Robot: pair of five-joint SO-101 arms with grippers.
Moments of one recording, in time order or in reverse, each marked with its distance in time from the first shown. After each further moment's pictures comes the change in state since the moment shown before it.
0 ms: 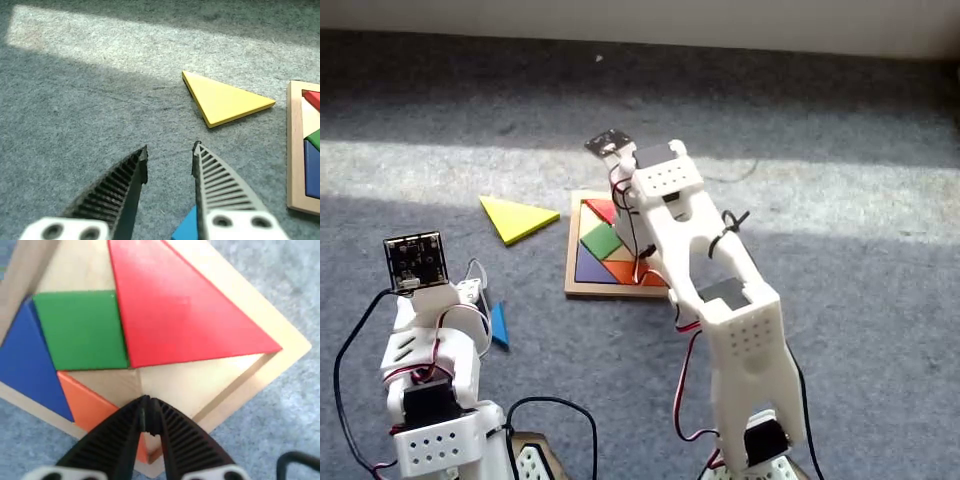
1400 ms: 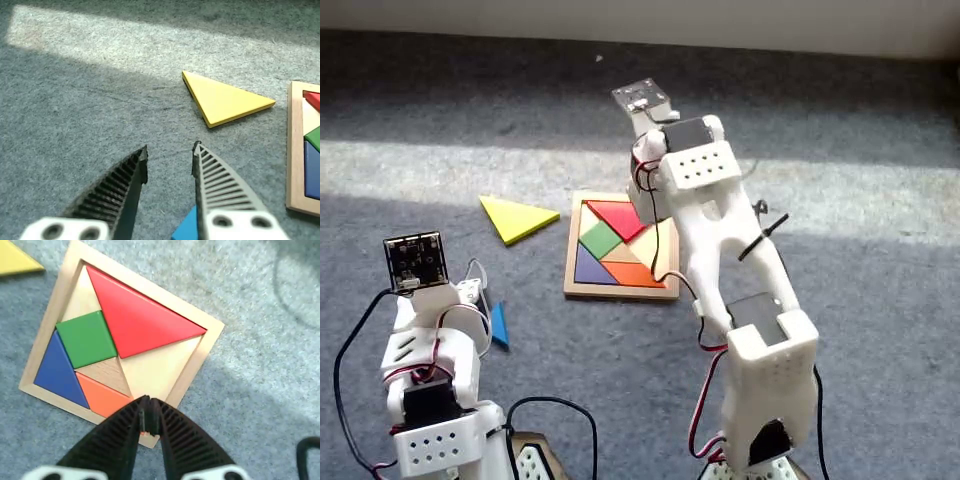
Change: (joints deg) left arm 0.0 0.0 0.0 0.0 0.0; right arm 3.8 -17.8 3.1 2.5 -9.2
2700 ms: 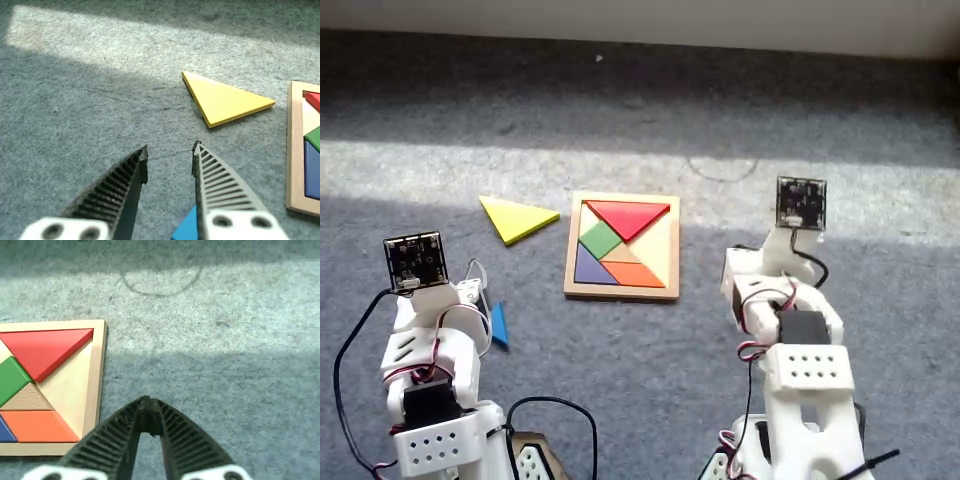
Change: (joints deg) left arm 0.0 0.0 0.0 0.0 0.0; right arm 19.3 -75.0 90.8 -49.1 -11.8
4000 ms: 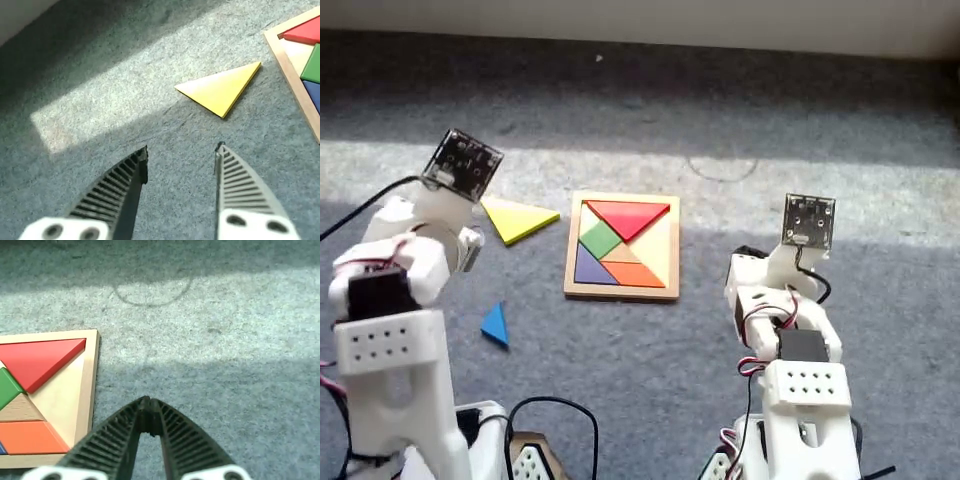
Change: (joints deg) left arm 3.1 47.6 -50.0 15.2 -36.7; right arm 1.2 -4.0 6.2 -6.2 -0.3
